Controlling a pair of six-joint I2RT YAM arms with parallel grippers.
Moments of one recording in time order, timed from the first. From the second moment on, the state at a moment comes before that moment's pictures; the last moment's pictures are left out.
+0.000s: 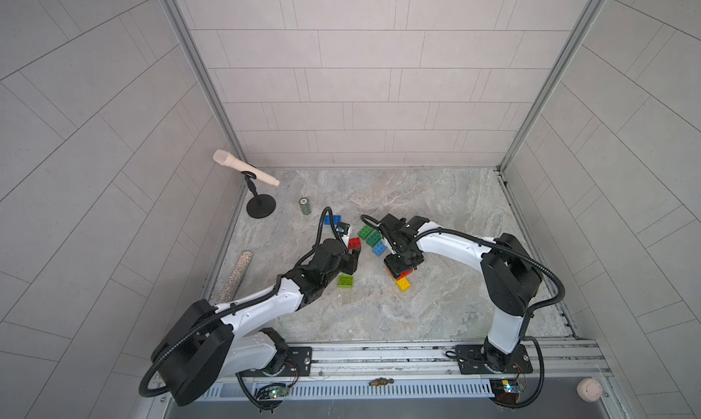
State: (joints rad) left arm -0.70 1.20 0.50 0.14 -0.19 -0.26; right arm 0.71 1.84 1.34 -0.98 0.00 0.22
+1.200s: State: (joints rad) left arm -0.57 1.22 0.50 0.06 -0.04 -0.40; right arm 0.63 2.23 1.84 -1.03 0.03 -0.08
